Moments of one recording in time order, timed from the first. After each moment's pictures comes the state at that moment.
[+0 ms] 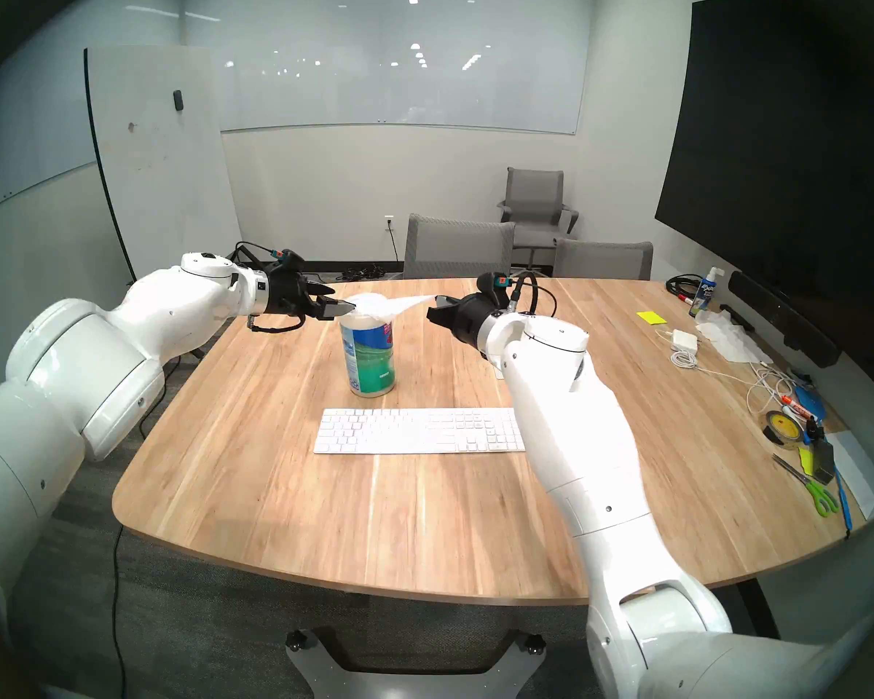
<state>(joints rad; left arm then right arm) 0.24 -1.30 -0.71 -0.12 -0.57 0.04 -1.01 -1.10 -1.41 1.36 -1.56 0.55 0.57 0.14</state>
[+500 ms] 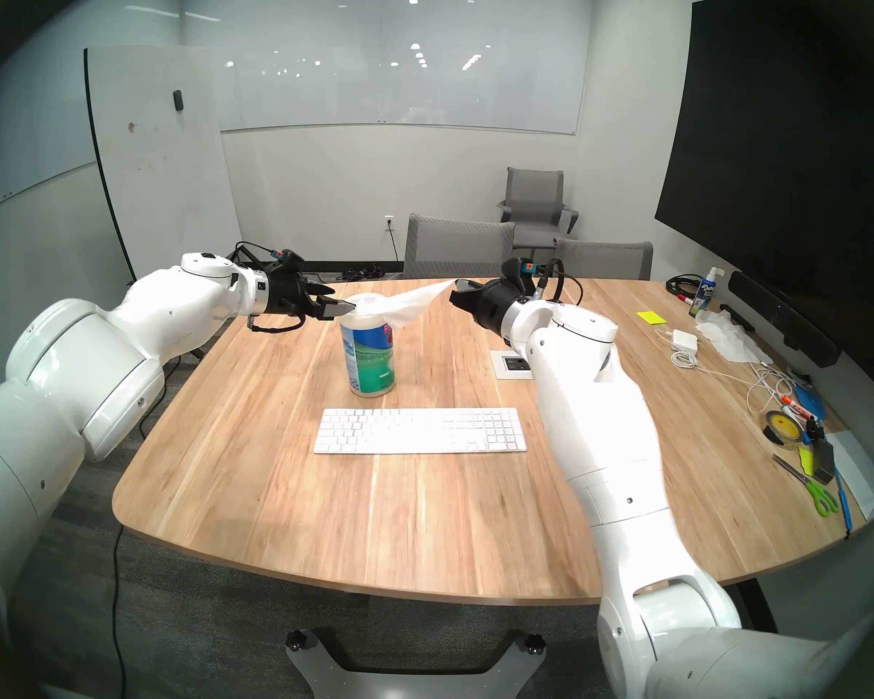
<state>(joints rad) 0.24 -1.30 -0.71 -0.12 -0.57 0.04 -1.01 -1.08 -1.38 1.43 -1.57 0.58 0.57 0.17</state>
